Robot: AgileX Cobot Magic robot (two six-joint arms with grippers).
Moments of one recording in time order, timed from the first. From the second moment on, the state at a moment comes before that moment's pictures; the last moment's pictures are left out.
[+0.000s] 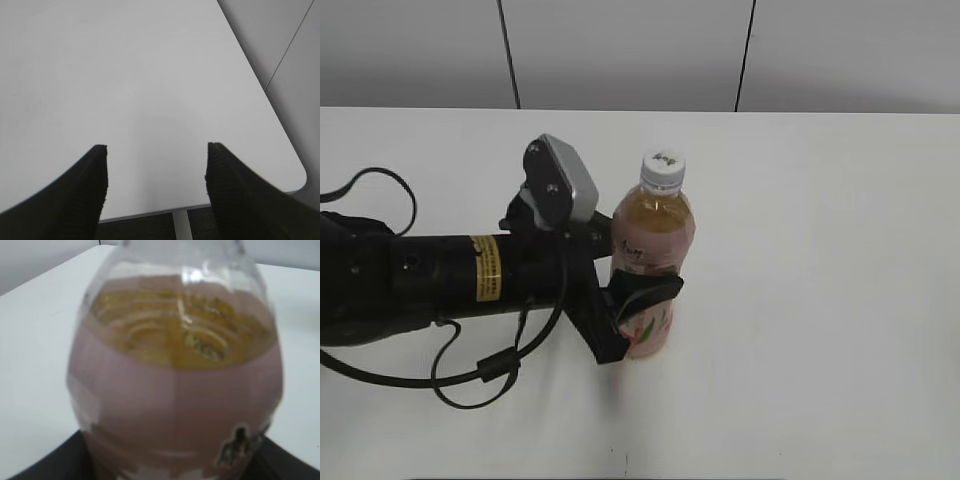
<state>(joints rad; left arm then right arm) -0.57 1.86 -0.68 0.79 -0.85 -0.30 0.01 -0.01 -0.51 -0.11 1.10 0.01</state>
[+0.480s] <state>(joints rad) -0.46 1.84 -0.66 0.78 -0.81 -0.30 0.01 -0.01 -0.51 -0.10 1.10 0.01</state>
